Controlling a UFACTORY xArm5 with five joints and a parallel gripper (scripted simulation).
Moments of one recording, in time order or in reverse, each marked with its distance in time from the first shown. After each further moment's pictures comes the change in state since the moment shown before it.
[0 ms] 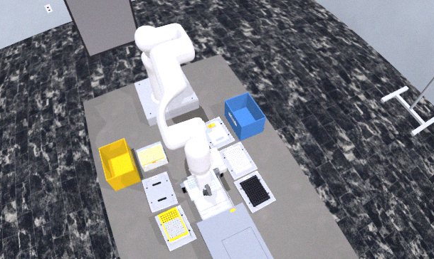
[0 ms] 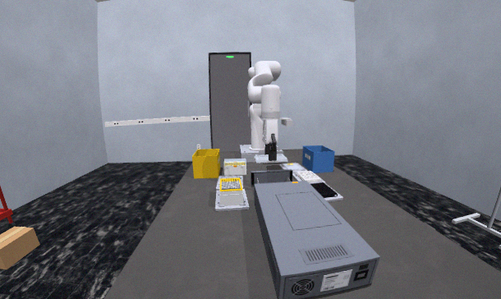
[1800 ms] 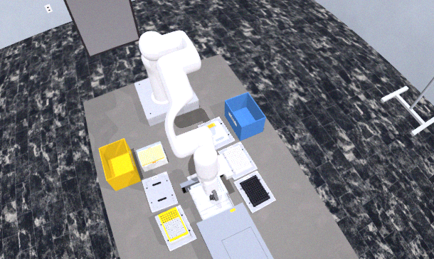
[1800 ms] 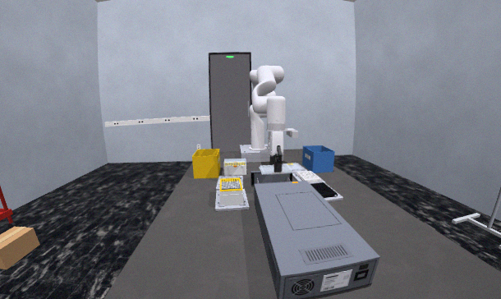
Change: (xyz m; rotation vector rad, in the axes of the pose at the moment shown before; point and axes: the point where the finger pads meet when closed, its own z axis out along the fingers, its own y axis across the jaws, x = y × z) arm 0.020 0.013 0.045 -0.001 0.000 0.001
